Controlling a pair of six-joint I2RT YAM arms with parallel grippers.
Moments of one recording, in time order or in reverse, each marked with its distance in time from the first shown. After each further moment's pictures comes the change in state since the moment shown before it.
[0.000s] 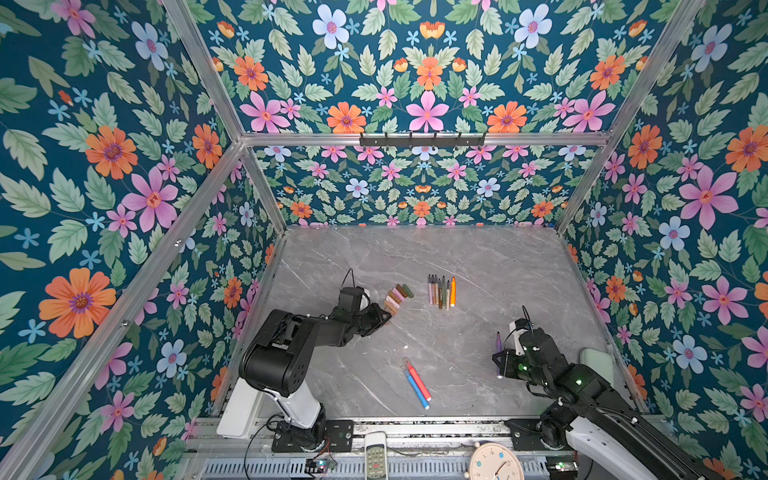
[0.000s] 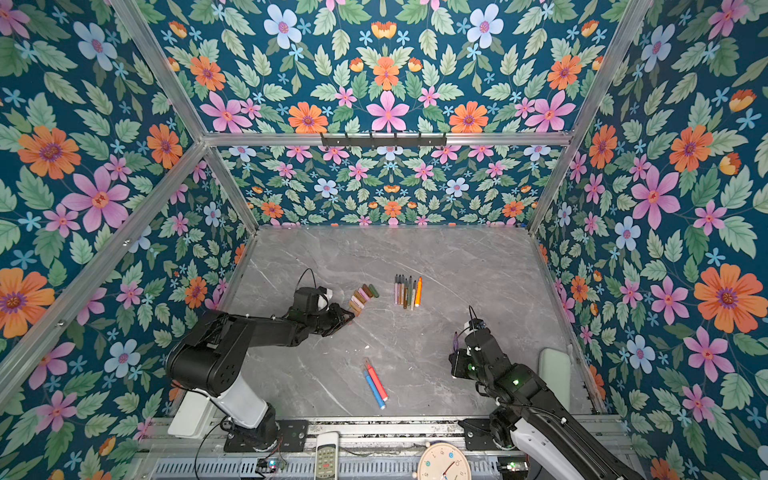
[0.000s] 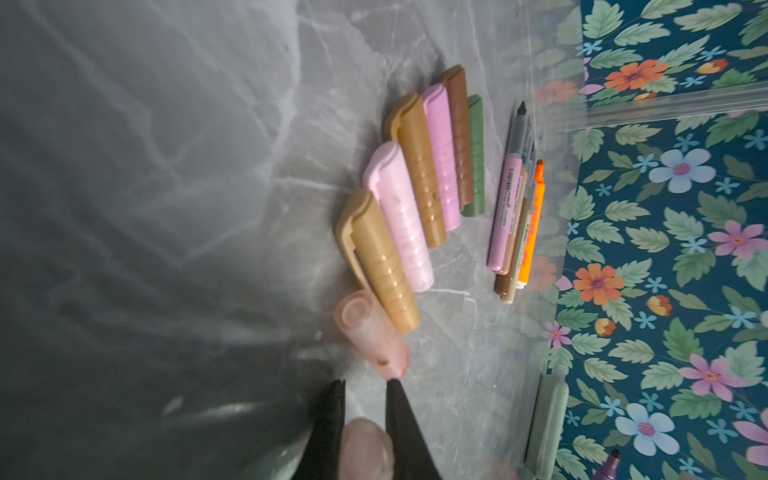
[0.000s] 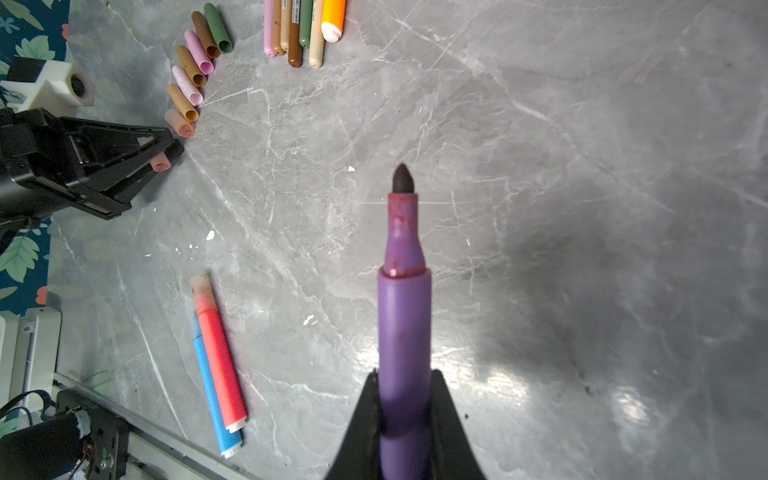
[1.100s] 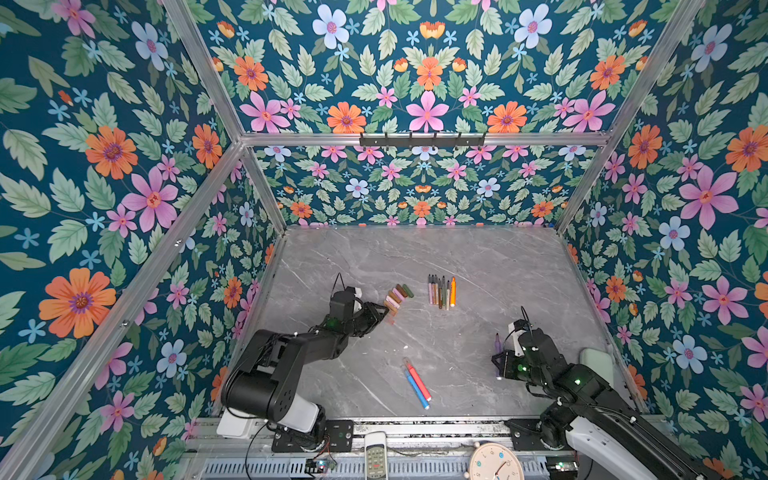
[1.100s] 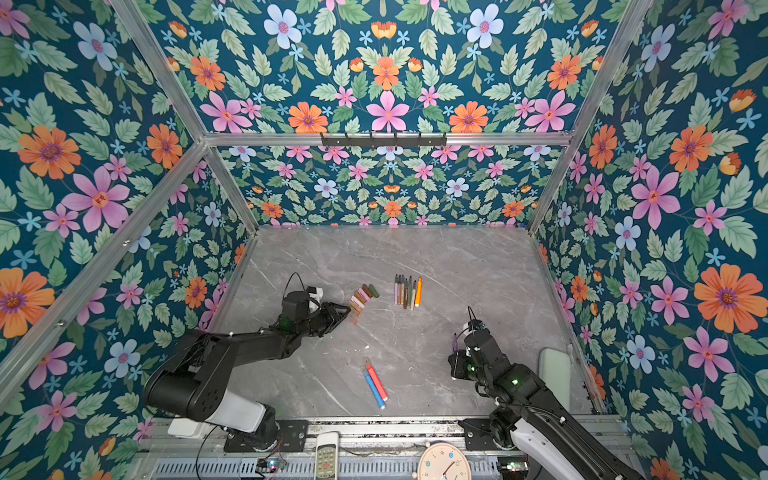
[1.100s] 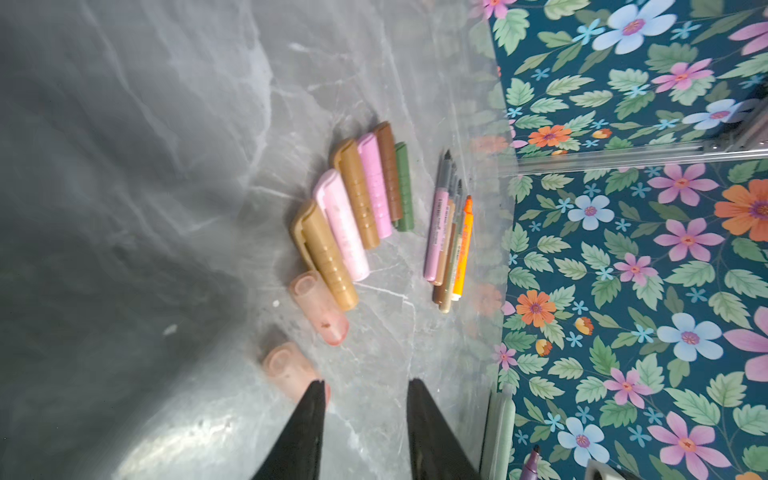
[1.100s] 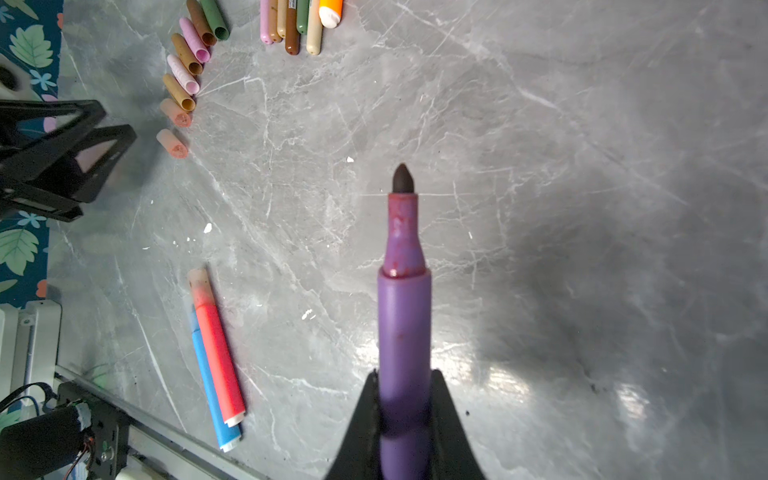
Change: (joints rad) left arm 0.010 -0.246 -0.113 0.051 -0.061 -0.093; right arm 0.000 0.013 -0.008 0.004 -0.018 -0.004
